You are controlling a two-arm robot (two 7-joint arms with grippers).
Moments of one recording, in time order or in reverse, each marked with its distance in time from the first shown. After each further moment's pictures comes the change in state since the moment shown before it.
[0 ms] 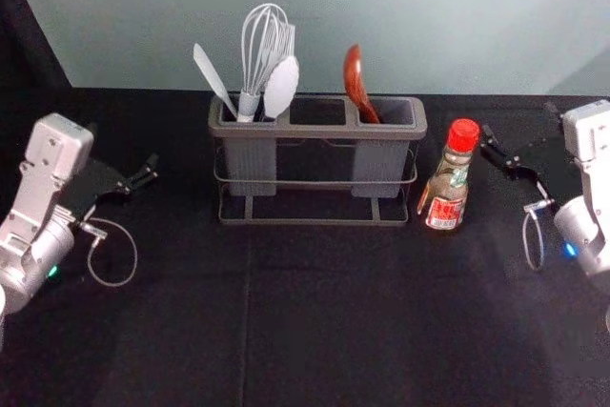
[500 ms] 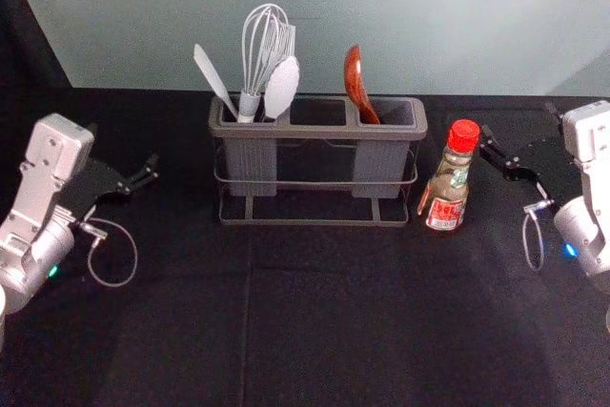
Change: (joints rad) left arm 0.000 0.000 0.000 0.000 0.000 0.000 0.000; right arm 0.002 0.001 -0.002 0.002 0.001 -0.001 0.002
